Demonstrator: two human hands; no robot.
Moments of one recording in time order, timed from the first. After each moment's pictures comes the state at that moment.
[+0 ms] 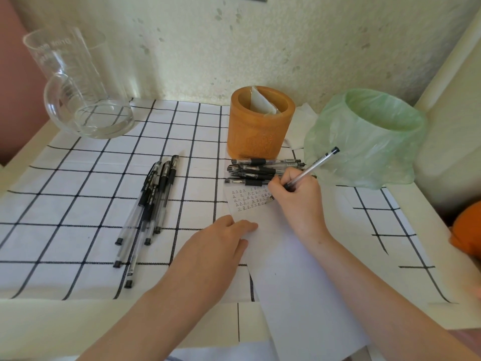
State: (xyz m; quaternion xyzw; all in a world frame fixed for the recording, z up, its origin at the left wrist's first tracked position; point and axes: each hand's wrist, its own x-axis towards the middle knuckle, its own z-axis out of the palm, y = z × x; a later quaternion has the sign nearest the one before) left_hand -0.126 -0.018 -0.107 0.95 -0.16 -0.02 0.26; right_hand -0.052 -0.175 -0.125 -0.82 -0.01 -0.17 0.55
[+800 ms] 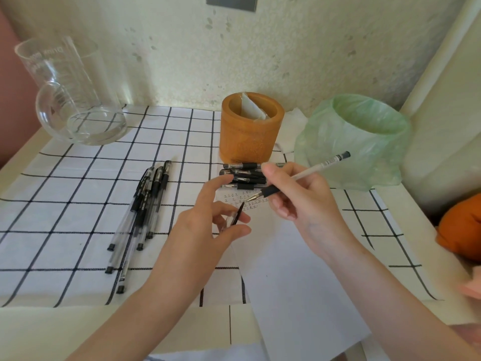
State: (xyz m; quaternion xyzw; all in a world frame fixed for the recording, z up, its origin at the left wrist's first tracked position) left_hand -0.124 -0.017 -0.081 0.85 -0.09 0.03 0.52; right_hand -0.088 -0.176 -0.061 -0.65 -0.01 0.04 0.76
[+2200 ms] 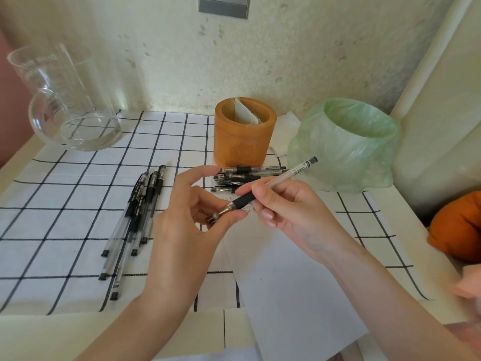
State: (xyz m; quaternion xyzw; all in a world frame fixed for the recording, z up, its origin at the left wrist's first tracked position) left_hand -0.130 -0.023 -0.066 0.79 -0.05 0.17 0.59; right_hand -0.091 -0.183 -0.062 -0.64 -0.11 0.16 0.74
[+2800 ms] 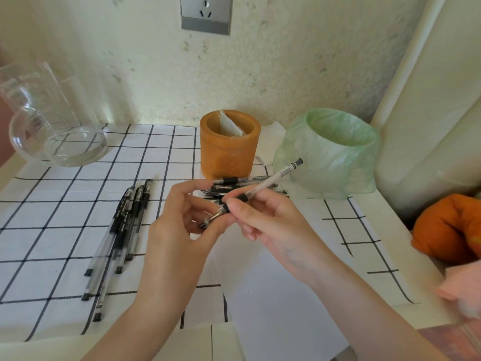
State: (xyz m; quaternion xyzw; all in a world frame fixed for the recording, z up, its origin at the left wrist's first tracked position) left_hand -0.120 -0.029 -0.067 0.78 -0.05 0.13 0.60; right_hand -0.101 -0.174 -0.060 -0.64 -0.07 0.11 0.75
